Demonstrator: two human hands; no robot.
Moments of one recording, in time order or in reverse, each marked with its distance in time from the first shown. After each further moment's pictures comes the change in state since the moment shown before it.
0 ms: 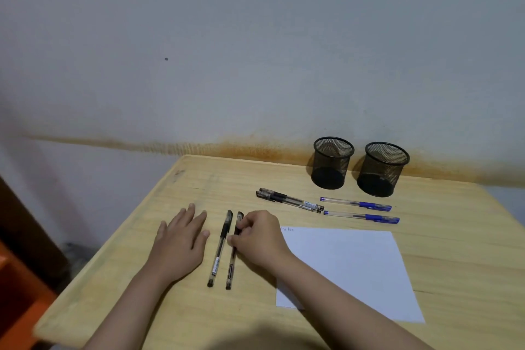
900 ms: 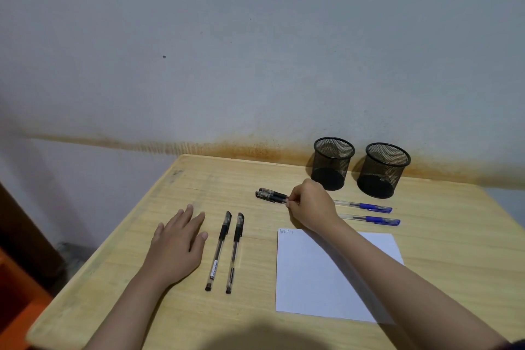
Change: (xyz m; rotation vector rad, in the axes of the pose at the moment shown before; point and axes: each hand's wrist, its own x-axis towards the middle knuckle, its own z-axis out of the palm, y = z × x) left_hand -0.001 -0.001 0.001 -0.028 0.021 0.002; right_hand 0.063 0.042 -0.088 -0.584 0.224 -0.191
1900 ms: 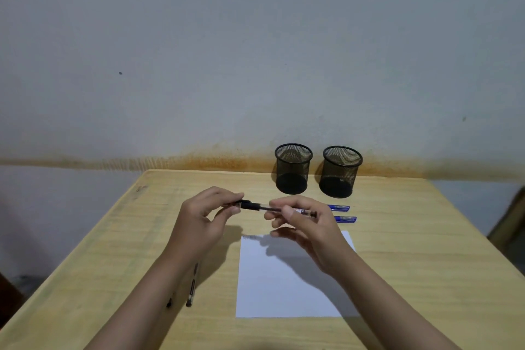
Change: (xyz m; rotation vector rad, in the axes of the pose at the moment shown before) left_hand 0.020 0.128 -0.024 -0.654 0.352 0.604; right_hand -0.098 0.003 -0.085 1.341 -0.132 -0.014
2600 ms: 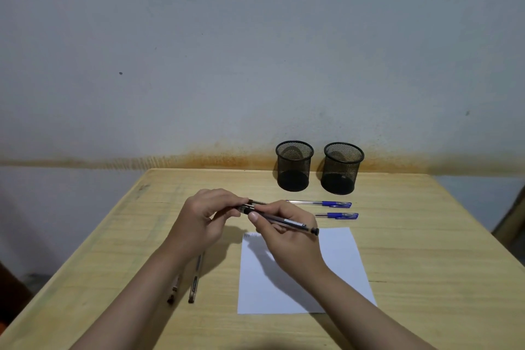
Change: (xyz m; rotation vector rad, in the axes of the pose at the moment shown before) left_hand 0.003 -0.012 -0.009 0.139 -0.129 0.142; right_hand -0.002 0.021 0.040 -0.327 0.312 -0.304
